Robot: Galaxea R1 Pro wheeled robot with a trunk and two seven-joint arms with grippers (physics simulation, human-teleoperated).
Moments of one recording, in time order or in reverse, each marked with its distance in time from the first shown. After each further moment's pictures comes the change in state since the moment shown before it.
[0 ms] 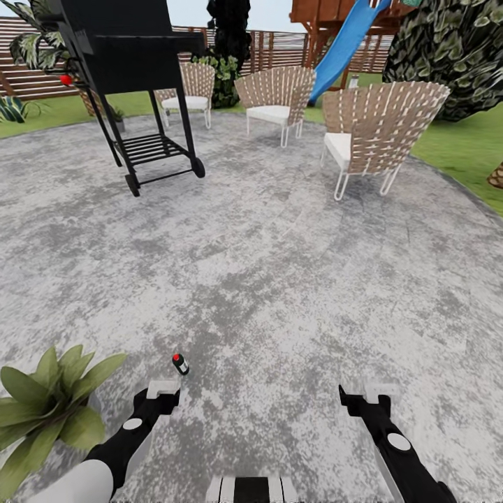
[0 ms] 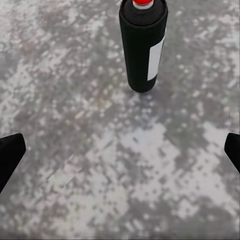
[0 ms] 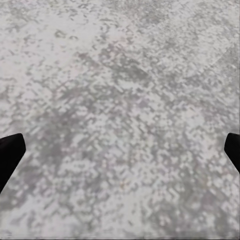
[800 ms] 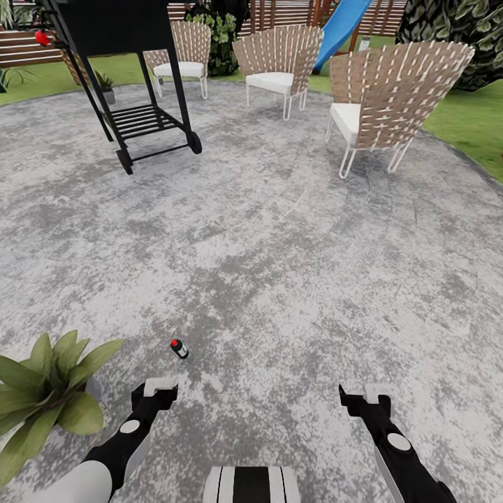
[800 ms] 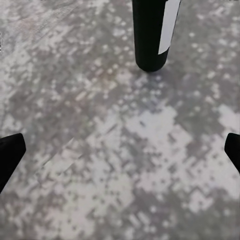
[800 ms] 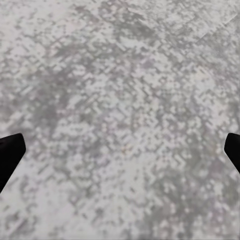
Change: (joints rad) left arm 0.001 0.003 0.014 0.009 0.009 -0.111 0.014; right arm 0.000 0.000 0.000 0.001 0.001 0.000 -0.002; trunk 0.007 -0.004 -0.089
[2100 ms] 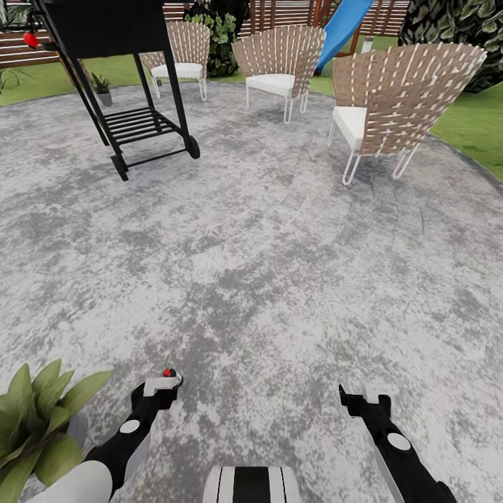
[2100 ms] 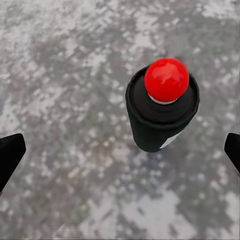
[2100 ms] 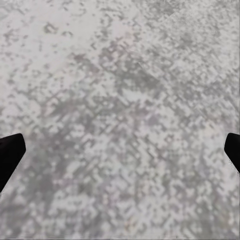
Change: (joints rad) left arm 0.000 -0.001 0.004 -0.001 0.002 -0.001 0.002; right arm 0.000 0.000 0.000 -0.002 -0.001 0.000 -0.001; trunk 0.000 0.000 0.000
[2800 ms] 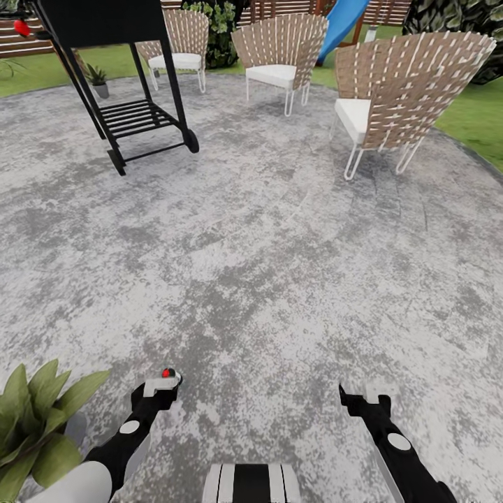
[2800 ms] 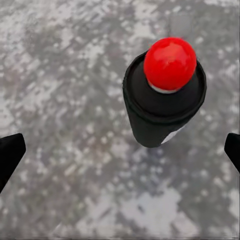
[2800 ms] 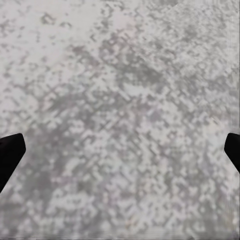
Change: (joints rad) left arm 0.001 0.001 -0.001 0.003 -0.001 -0.003 -0.002; right arm 0.000 0.000 0.000 0.001 0.001 0.000 0.001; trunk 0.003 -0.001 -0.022
